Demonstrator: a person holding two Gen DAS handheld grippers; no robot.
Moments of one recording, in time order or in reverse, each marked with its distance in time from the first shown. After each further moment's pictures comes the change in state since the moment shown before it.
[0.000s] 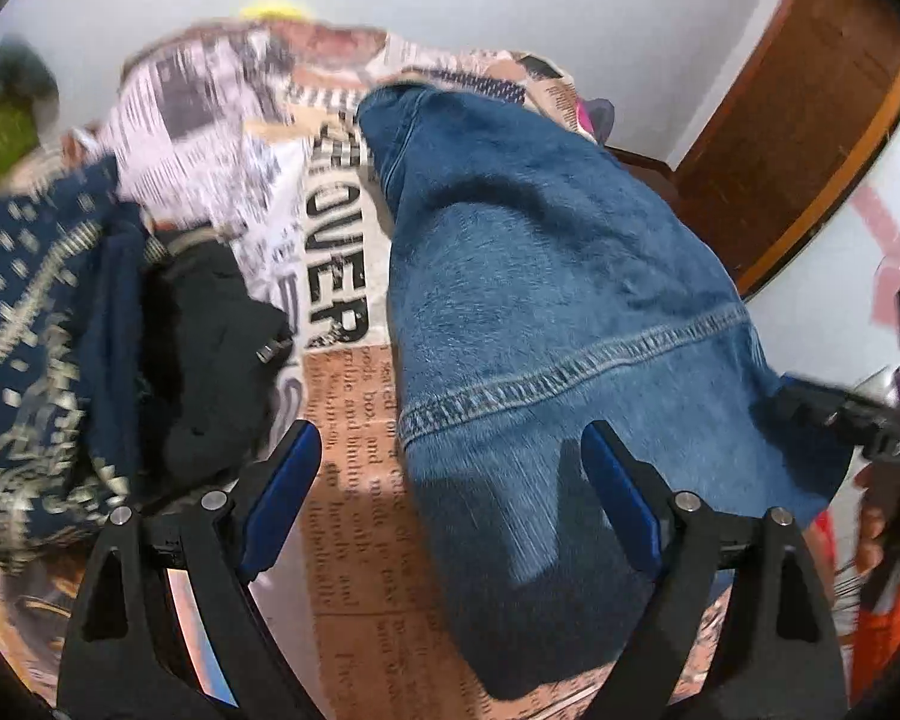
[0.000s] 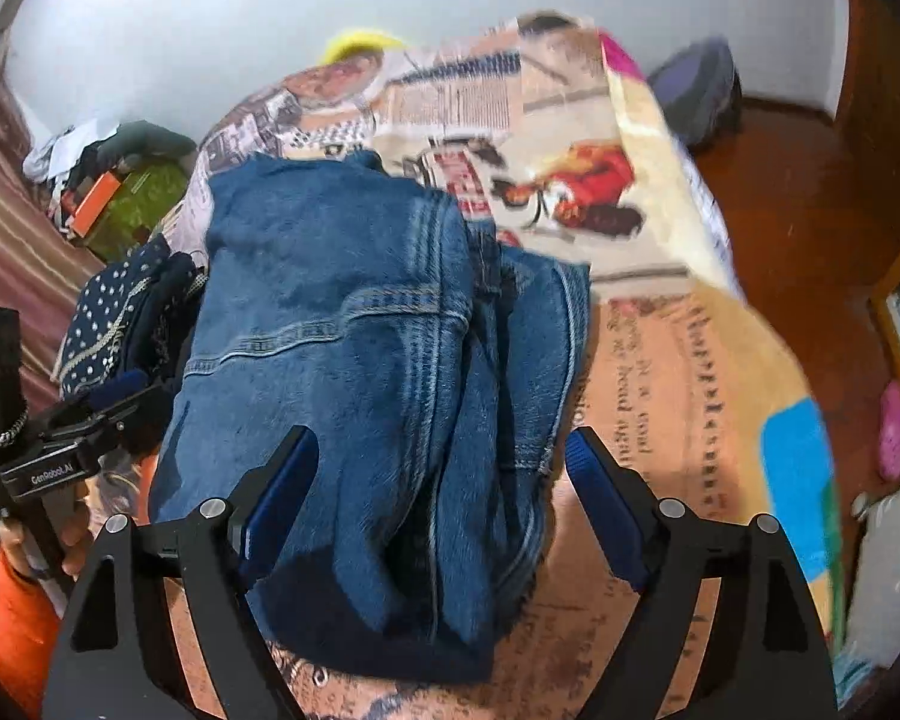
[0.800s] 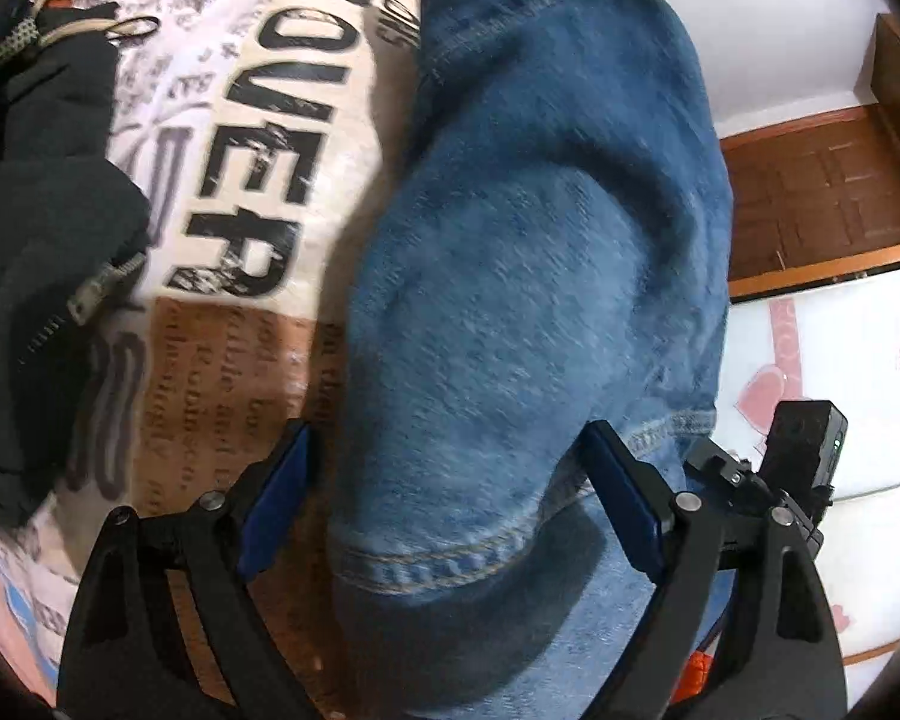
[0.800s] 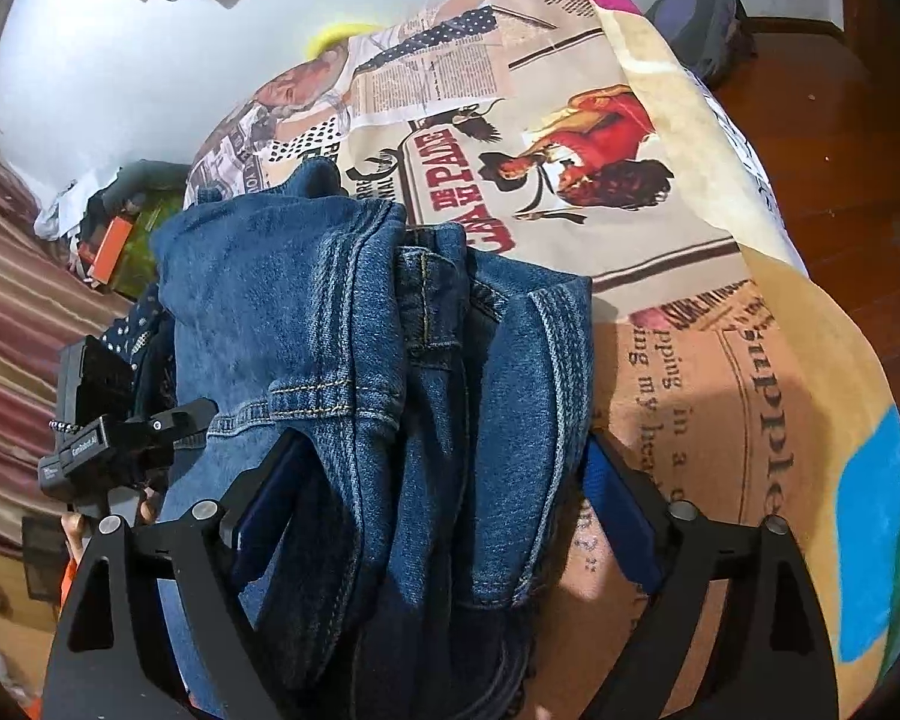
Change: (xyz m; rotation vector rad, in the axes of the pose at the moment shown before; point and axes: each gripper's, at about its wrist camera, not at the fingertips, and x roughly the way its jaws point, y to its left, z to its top) left arm 0.091 0.034 0.015 -0.335 0.232 -0.411; right arm 0.035 -0.035 0.028 0.121 0.048 0.144
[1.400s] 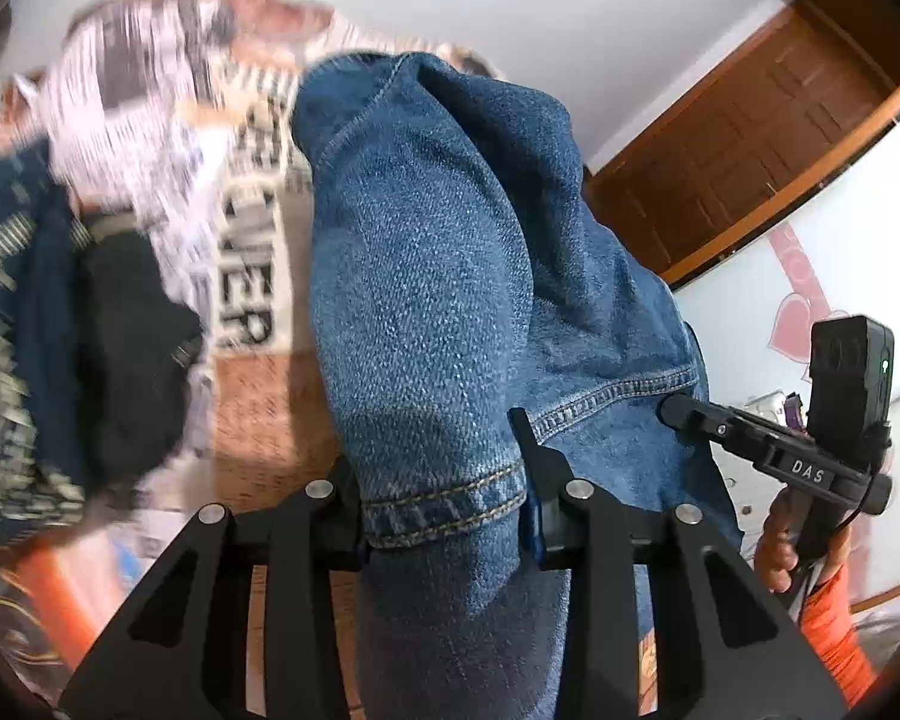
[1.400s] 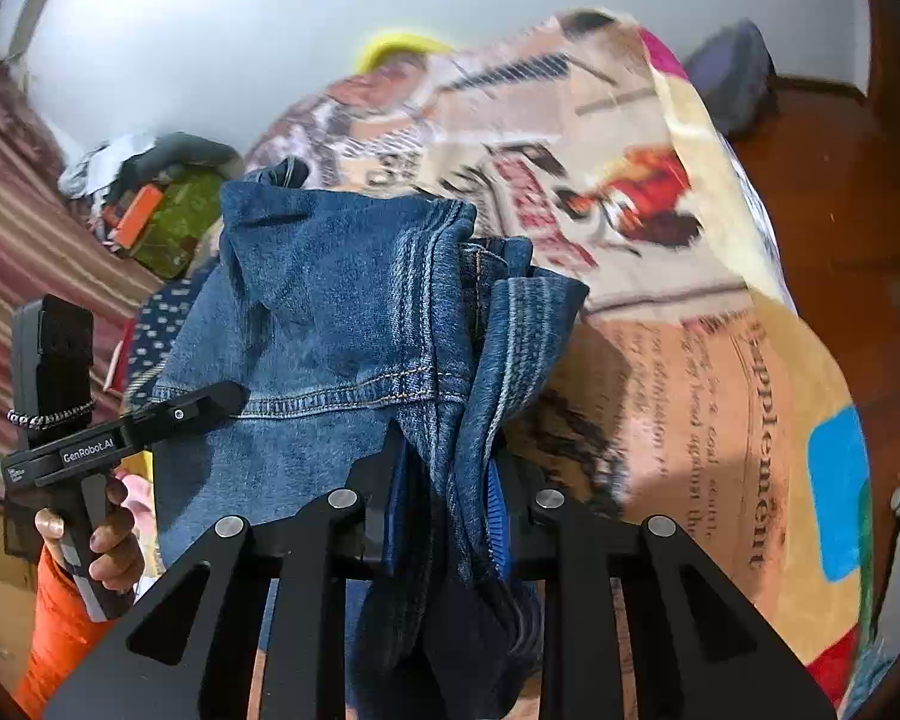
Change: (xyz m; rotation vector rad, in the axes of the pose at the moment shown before) left arm -0.087 -0.100 -0.054 0.311 -0.171 0.169; right arm -0.053 0.083 -0.020 -0.133 -0.047 -0.033
